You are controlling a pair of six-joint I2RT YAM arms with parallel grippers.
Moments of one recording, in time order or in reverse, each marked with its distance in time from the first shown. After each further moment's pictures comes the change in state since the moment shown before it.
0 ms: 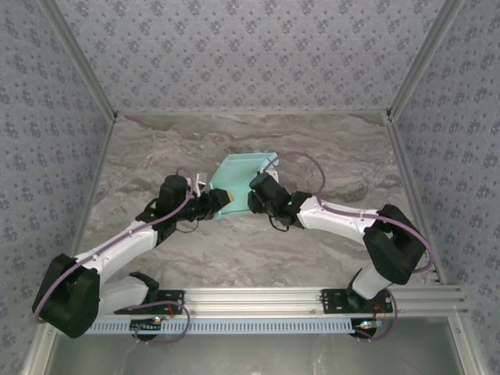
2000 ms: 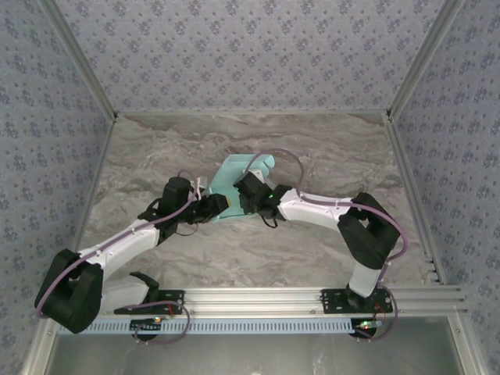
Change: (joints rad) left arm -0.006 0.031 0.000 -0.083 -0.065 0.114; right arm 0.039 0.200 0.196 -0.157 0.091 -0.143
